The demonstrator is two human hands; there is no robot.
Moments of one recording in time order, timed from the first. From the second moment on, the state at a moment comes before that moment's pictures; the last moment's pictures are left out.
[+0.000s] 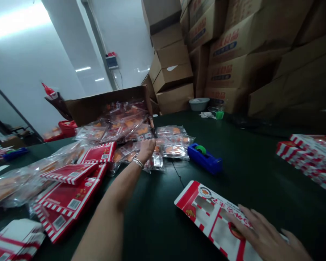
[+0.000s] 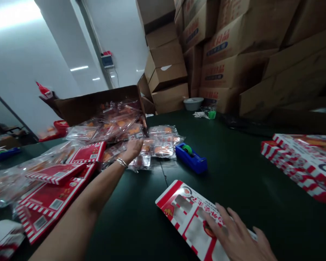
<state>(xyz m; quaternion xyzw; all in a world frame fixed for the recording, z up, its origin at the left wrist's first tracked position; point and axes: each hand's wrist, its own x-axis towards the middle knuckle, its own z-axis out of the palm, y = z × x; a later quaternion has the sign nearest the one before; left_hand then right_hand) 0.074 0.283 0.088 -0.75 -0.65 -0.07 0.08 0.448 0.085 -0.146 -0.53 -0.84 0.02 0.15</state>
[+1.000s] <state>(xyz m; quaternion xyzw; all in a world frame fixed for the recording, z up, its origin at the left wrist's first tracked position) 0.008 0.022 0.023 -0.49 -0.61 -0.28 -0.56 0.429 0.057 -0.016 -0.30 -0.94 0.11 0.10</state>
